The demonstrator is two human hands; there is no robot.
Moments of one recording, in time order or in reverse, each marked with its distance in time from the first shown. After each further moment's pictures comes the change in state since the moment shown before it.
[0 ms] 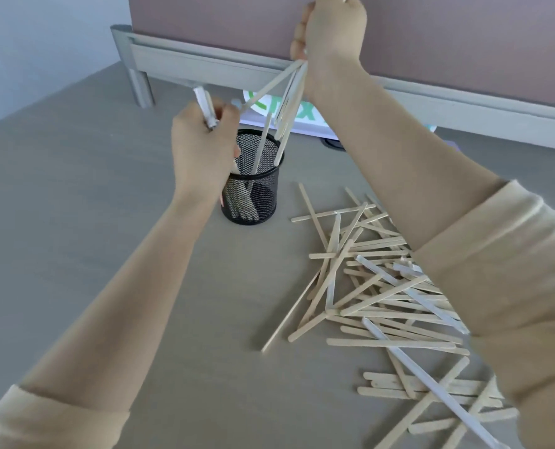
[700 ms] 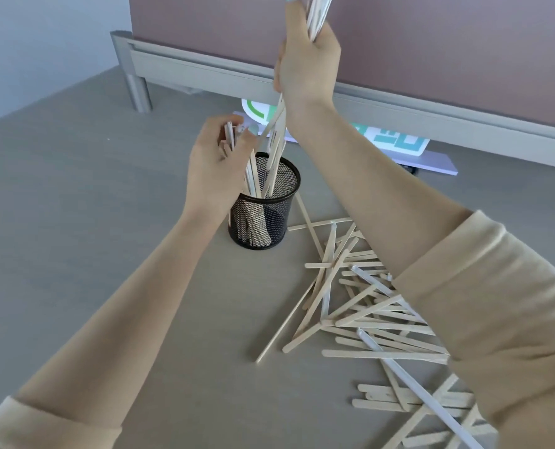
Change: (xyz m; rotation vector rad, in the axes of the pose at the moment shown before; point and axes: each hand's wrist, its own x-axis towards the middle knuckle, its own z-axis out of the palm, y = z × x) left_hand -0.009 -0.017 0.006 0.025 -0.120 0.008; right_hand -0.022 0.013 0.008 -0.136 -0.072 -0.074
